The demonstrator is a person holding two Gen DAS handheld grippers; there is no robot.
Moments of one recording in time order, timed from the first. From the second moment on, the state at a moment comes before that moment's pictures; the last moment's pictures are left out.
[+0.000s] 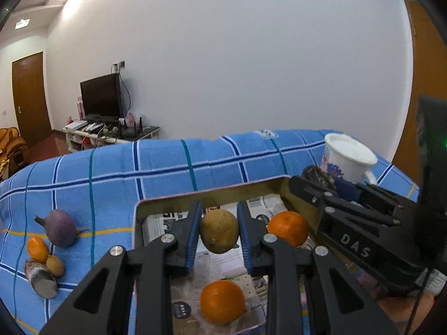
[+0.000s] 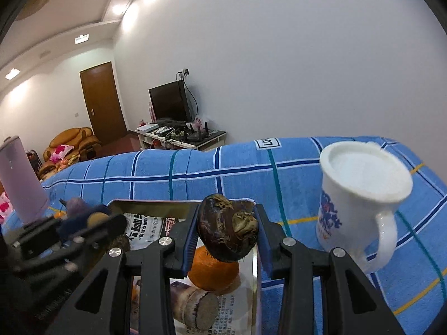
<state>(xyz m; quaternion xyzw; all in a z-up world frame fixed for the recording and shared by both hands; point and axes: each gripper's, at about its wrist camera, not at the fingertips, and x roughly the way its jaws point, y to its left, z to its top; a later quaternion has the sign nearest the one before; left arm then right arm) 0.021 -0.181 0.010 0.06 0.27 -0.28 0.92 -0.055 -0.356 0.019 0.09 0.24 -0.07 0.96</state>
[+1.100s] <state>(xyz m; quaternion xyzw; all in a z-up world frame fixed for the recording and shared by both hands) 0.036 -0.184 -0.010 0.09 0.34 -0.21 0.91 -0.025 -0.328 0.002 0.11 0.31 0.04 0.94</state>
